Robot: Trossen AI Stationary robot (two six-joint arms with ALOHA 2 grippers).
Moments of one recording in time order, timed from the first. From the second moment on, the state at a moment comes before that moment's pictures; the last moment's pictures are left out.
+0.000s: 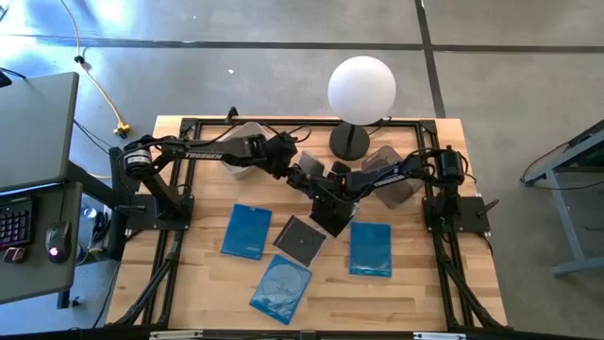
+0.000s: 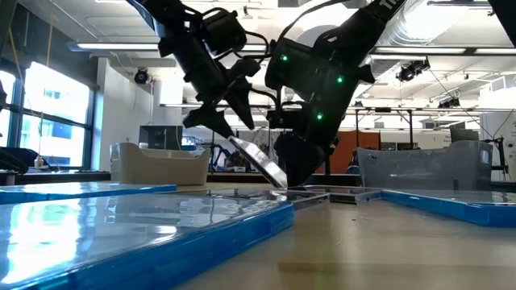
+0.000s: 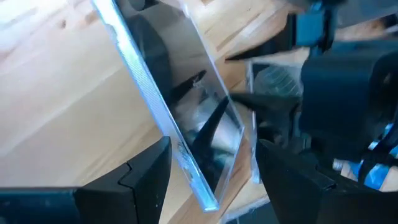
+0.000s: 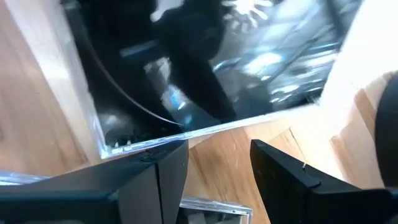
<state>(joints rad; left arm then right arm) 0.25 1.66 1.14 -0.38 0.15 -0.66 -0.09 1.96 1.13 -0.32 0.46 0.28</state>
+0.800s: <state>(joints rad) 0.25 1.66 1.14 -0.37 0.14 -0.63 -0.09 1.96 1.13 -0.28 0.51 0.20</state>
